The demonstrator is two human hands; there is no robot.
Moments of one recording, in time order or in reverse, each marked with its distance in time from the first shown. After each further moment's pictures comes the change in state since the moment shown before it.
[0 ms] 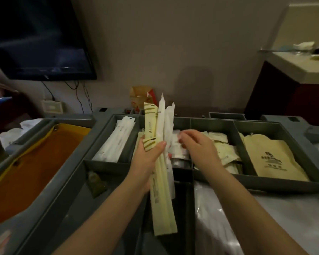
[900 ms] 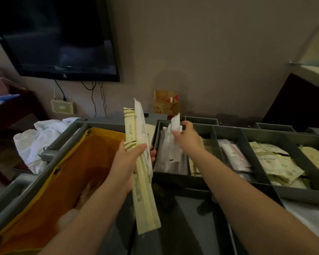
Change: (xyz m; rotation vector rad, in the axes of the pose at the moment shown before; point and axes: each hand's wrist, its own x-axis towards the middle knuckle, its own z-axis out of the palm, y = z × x) left_hand 0.054 0.043 -0.229 -0.132 0.092 -0.057; right_hand 0.095 -0.066 0.211 -0.206 0.023 0.185
